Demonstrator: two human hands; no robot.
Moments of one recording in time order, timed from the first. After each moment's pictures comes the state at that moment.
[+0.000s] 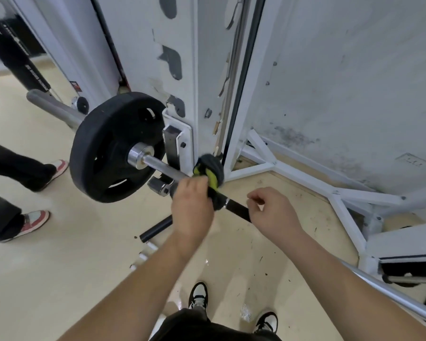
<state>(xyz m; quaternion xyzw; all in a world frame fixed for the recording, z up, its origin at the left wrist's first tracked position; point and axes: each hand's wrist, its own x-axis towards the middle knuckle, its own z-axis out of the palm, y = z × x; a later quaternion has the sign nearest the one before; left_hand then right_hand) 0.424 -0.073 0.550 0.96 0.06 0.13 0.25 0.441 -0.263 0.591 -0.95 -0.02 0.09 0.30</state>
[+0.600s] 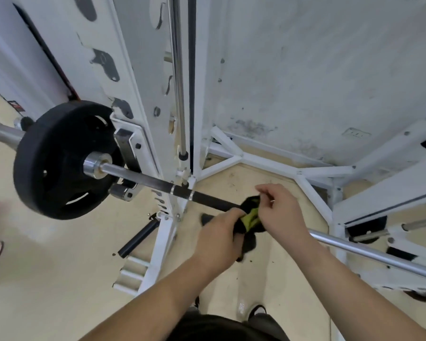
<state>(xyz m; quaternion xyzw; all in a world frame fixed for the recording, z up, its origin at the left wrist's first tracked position) 0.357 -0.172 0.575 0.87 -0.10 -0.07 0.48 0.388 -0.335 0.609 -0.92 0.12 -0.03 0.36</state>
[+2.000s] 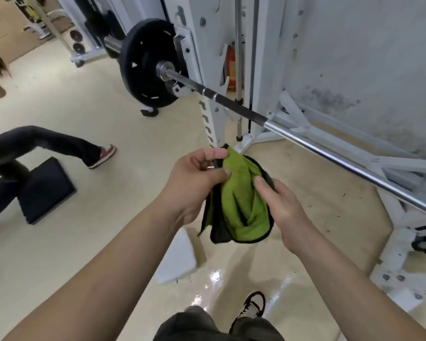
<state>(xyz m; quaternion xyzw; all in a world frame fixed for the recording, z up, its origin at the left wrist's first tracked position) 0.102 -0.277 0.668 0.63 0.25 0.00 0.73 0.136 -0.459 0.610 -0.68 0.06 0.30 0.66</state>
